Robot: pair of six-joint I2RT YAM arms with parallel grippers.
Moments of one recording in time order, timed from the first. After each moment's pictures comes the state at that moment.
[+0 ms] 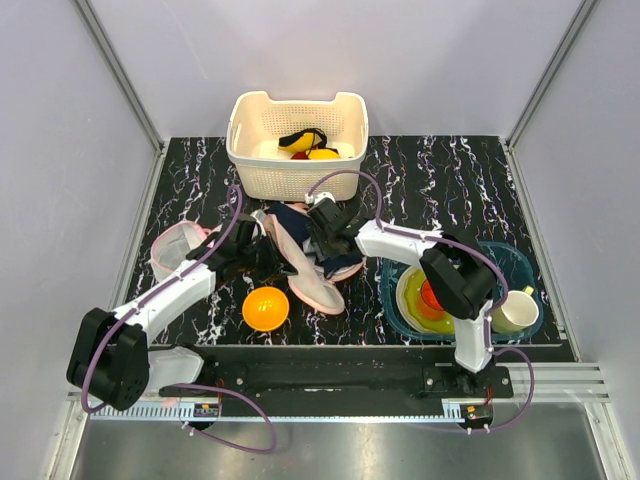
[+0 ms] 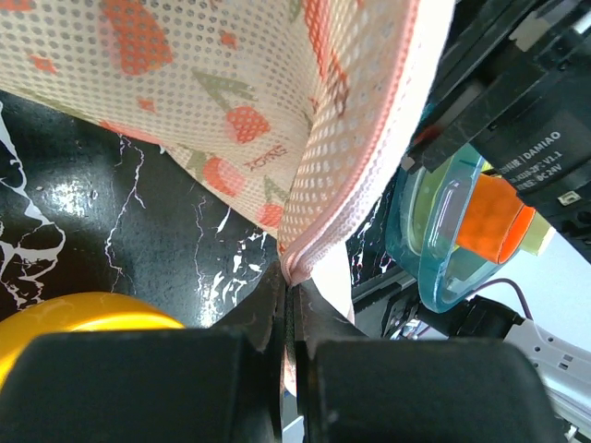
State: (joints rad) left arm -0.43 1.22 0.72 -0.33 0.39 -0.87; right arm 0.81 1.96 1.35 -0.33 0.21 0.28
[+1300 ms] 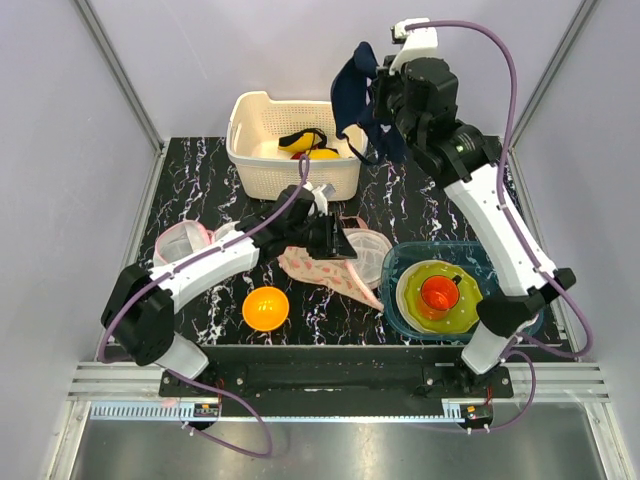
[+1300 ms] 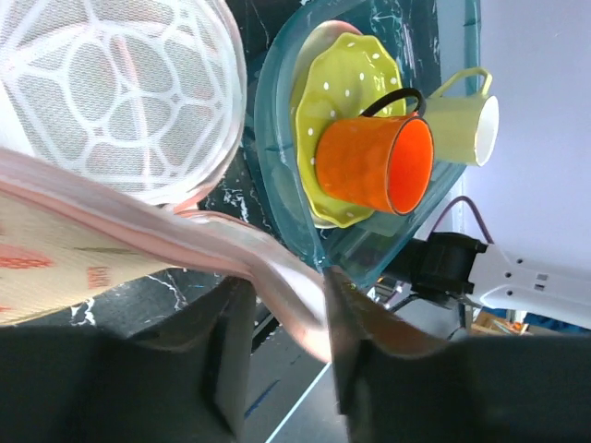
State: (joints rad) left arm -0.71 1.51 1.10 -0.26 0.43 -0.79; right arm 0.59 1.69 2.15 -0.52 0.35 0.11
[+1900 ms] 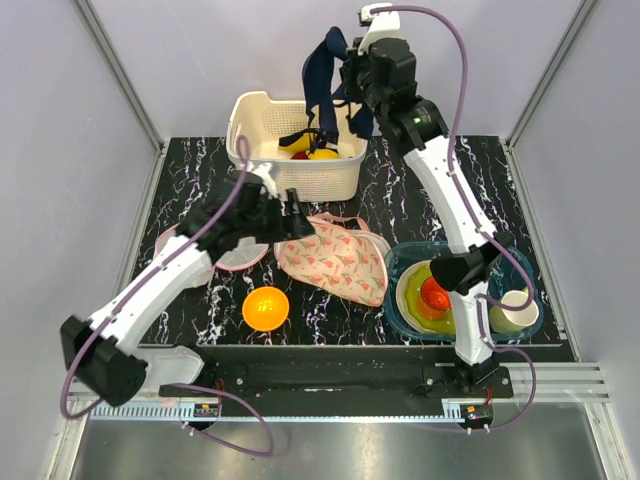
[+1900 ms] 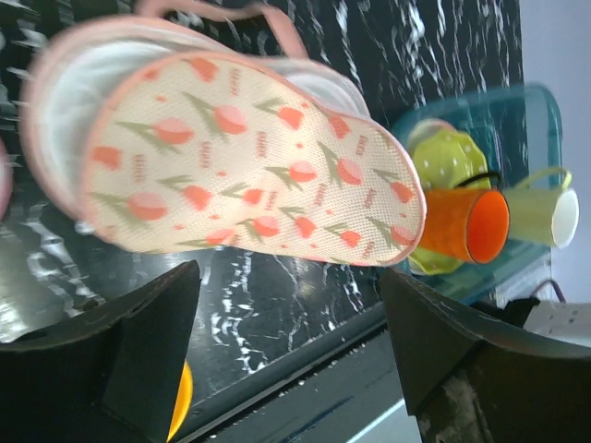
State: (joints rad) left arm -0.57 1.26 1.19 -0.61 0.19 -0.61; right arm 0.55 2.11 2.65 -0.56 0.27 0.11
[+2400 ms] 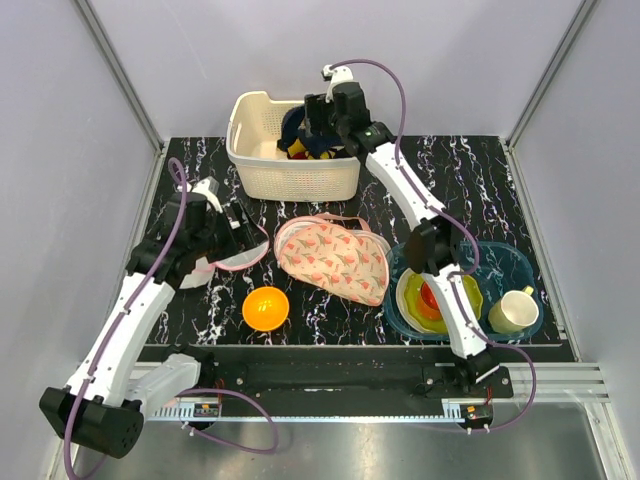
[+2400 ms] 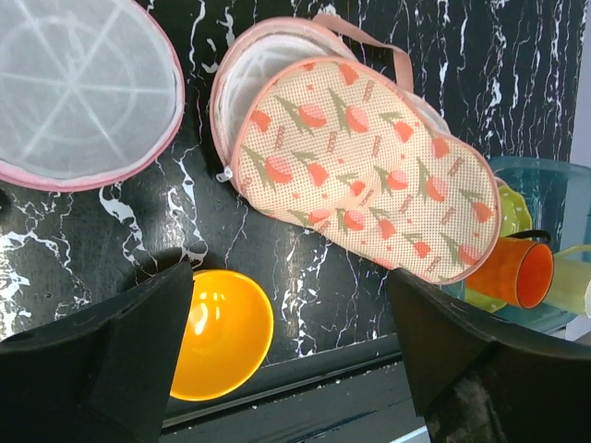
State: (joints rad) left arm -0.28 0.96 1.04 -0.76 0.16 -0.60; right arm 0.53 2.48 2.66 -0.44 0.12 0.16
